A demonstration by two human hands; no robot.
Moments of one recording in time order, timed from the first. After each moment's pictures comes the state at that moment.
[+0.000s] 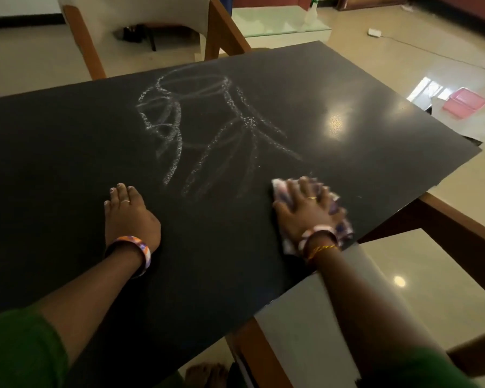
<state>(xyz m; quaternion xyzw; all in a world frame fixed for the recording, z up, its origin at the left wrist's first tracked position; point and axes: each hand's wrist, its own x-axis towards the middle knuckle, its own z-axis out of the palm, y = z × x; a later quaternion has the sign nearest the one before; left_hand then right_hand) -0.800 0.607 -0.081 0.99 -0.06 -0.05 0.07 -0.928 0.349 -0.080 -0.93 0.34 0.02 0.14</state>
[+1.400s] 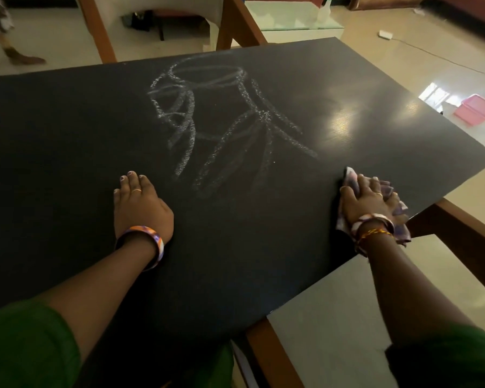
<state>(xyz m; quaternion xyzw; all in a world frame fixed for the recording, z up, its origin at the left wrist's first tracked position) -0.797 0.608 -0.087 1.00 -0.06 -0.03 0.06 -0.938 0.281 -0.075 -0.85 0.49 -0.01 0.17</state>
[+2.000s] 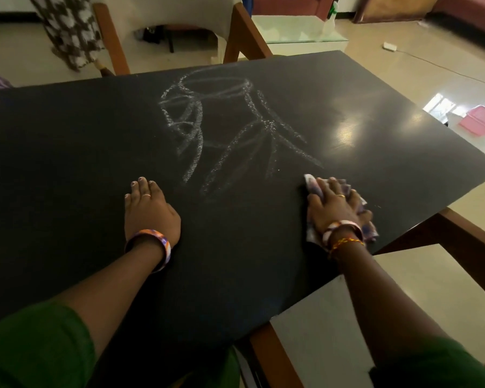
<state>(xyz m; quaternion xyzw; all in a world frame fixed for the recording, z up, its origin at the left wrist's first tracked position) -0.799 0.609 -0.086 1.00 -0.06 -0.02 0.07 -0.911 0.333 -0.077 -0.91 0.38 0.00 0.16</state>
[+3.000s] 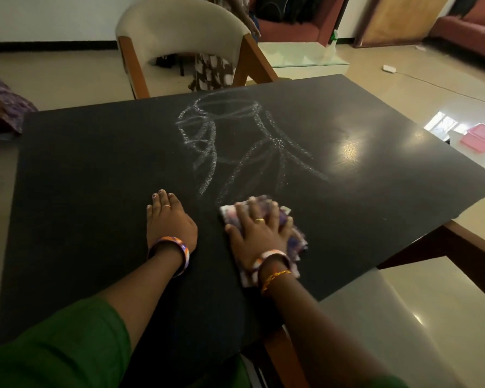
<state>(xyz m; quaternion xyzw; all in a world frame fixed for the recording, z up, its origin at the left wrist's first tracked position) -0.798 0.611 -0.085 0.99 -0.07 -0.03 0.08 -0.888 0.475 -0.079 -0.97 0.19 0.03 0.13</state>
